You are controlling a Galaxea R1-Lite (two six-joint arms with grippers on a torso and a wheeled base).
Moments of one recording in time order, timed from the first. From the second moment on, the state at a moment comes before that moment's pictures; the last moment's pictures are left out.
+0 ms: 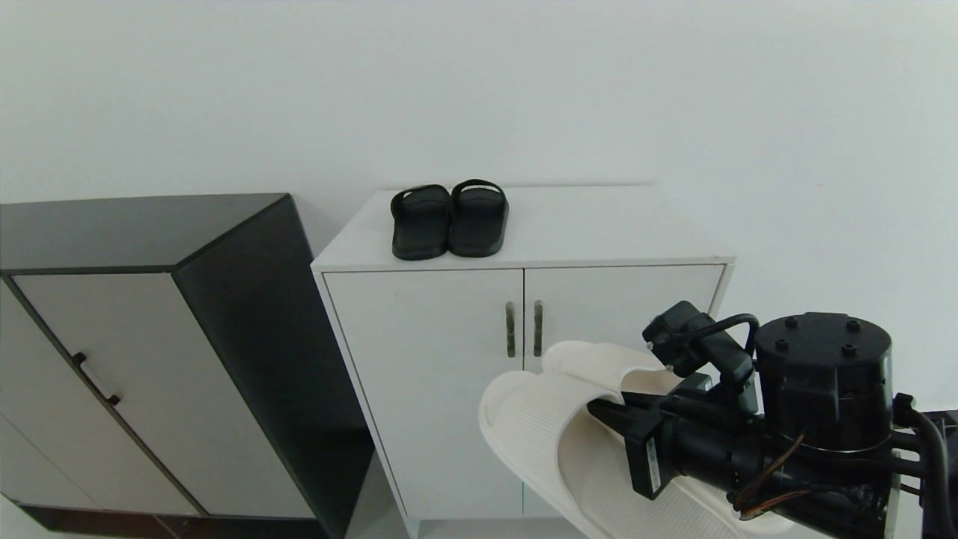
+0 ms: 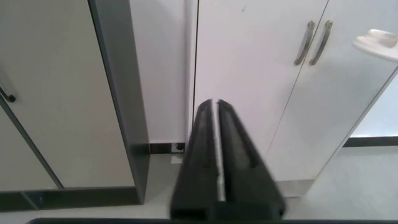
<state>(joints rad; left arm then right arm) 0.00 0.00 -0.01 0.00 -0.03 -0.05 0.84 1.59 -0.63 -0.63 -0.11 0.09</state>
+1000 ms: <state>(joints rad) 0.00 0.00 -0.02 0.00 -0.06 -0.03 0.82 1.62 -0.59 -0.72 -0.11 0.09</state>
